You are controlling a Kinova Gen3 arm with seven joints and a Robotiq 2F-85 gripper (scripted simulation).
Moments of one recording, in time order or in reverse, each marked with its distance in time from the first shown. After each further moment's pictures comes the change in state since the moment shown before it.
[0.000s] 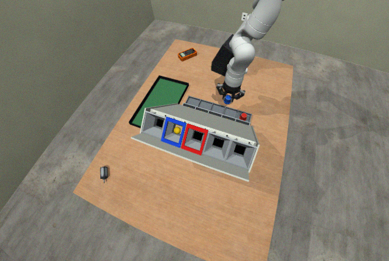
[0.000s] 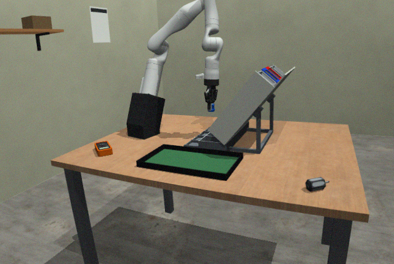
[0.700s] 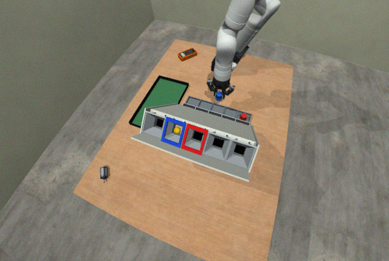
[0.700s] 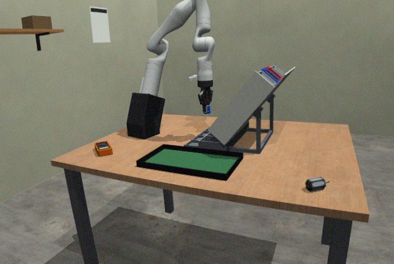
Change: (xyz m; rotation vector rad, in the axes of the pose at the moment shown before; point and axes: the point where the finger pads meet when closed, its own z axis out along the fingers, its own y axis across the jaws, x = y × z) arm 0.006 -0.047 0.002 -0.047 -0.051 0.018
